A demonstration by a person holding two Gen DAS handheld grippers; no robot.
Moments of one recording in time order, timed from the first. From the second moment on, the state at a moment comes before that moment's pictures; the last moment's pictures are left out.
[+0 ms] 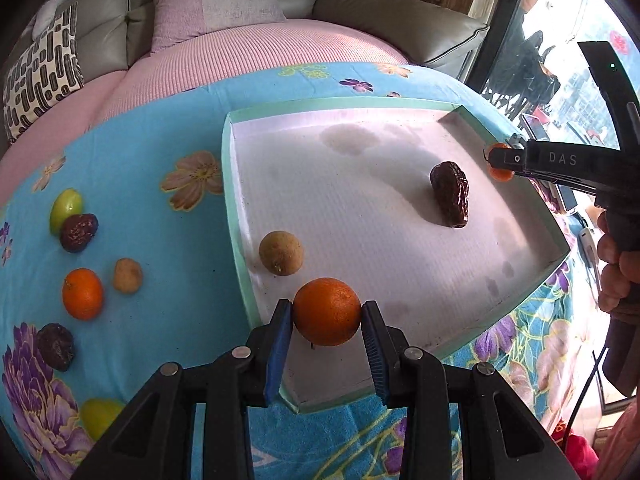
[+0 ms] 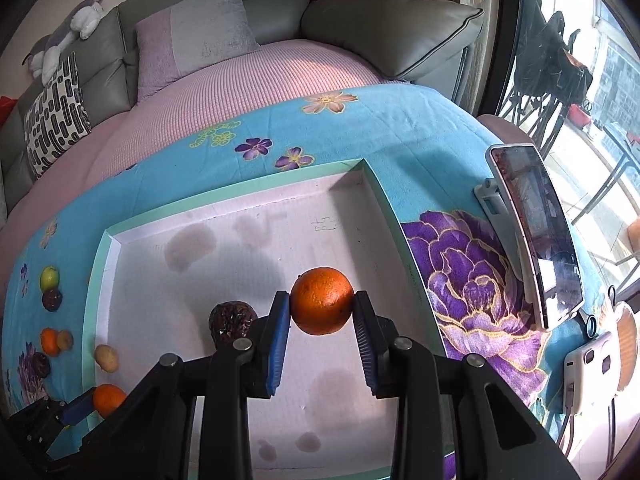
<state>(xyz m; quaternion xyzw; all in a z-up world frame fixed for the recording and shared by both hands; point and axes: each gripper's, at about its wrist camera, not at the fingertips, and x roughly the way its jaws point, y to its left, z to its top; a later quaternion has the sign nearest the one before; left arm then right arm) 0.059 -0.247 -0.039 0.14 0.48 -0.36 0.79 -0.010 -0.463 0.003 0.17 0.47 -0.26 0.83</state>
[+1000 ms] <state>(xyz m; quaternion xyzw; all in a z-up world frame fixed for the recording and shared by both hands) 0.062 -0.226 -0.013 0.11 0.47 -0.36 0.80 -0.004 -0.456 0.002 0.16 0.48 -0.26 0.82</state>
